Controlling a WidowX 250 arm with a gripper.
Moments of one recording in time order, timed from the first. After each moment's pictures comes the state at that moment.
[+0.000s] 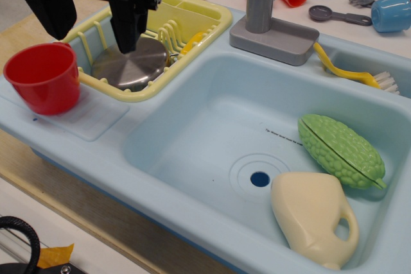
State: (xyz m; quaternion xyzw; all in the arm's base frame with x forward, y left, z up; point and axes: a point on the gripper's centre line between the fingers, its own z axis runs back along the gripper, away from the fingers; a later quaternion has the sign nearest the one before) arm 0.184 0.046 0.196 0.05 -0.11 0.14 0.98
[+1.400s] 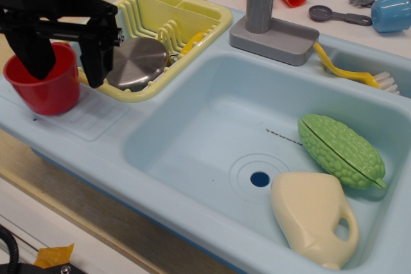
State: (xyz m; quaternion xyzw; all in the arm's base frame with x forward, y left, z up) arm 0.181 0.087 0.143 0.01 -0.04 0.17 0.98
